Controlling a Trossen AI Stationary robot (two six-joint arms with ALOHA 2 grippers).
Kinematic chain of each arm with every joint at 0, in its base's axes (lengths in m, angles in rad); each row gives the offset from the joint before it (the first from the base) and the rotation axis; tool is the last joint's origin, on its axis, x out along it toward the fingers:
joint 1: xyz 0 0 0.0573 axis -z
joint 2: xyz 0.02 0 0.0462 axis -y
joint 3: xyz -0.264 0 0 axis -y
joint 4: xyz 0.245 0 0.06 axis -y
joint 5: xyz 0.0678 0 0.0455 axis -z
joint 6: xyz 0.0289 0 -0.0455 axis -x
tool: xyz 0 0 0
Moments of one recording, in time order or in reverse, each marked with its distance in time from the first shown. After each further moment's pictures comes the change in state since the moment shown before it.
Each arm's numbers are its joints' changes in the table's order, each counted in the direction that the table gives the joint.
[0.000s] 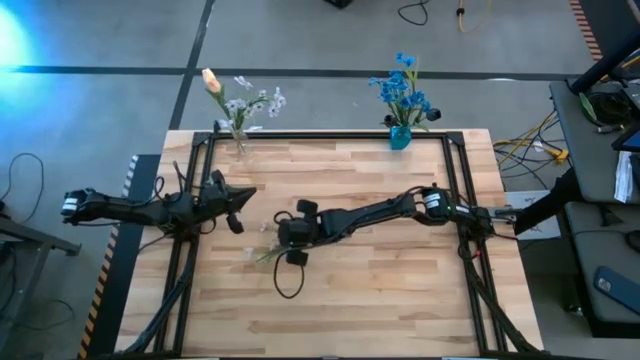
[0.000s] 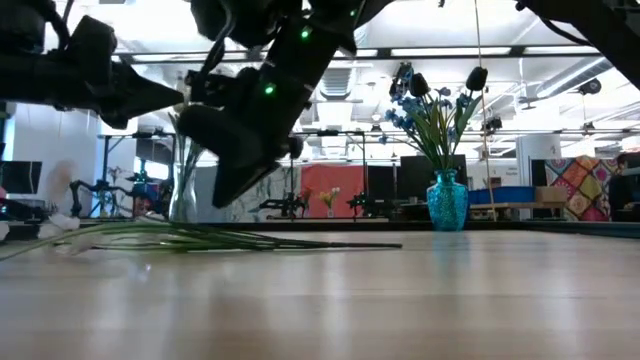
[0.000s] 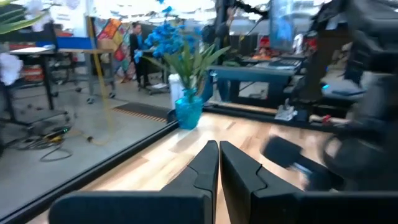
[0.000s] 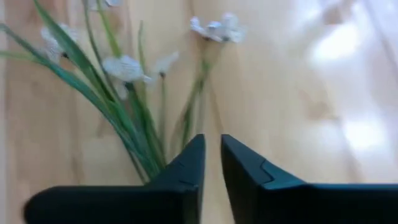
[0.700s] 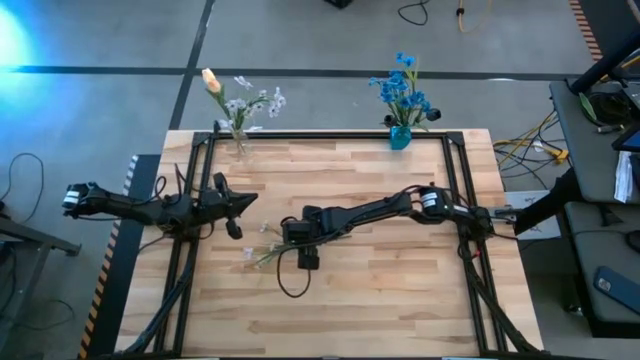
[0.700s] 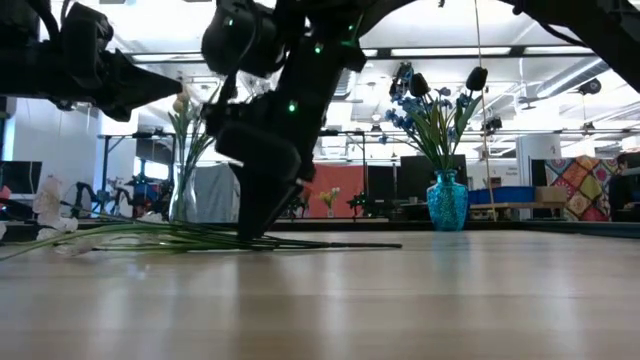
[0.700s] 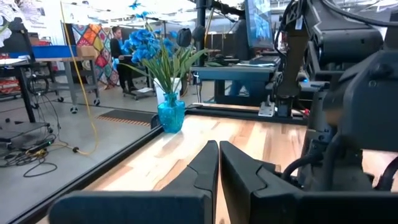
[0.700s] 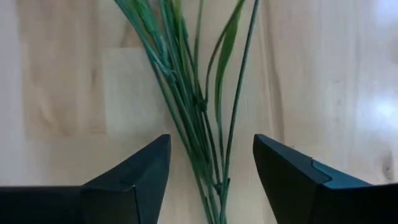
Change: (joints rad) left arm 0.080 -0.031 0.016 0.021 0.002 -0.053; right arm 0.025 -0.018 -0.016 -0.143 -0.212 0.035
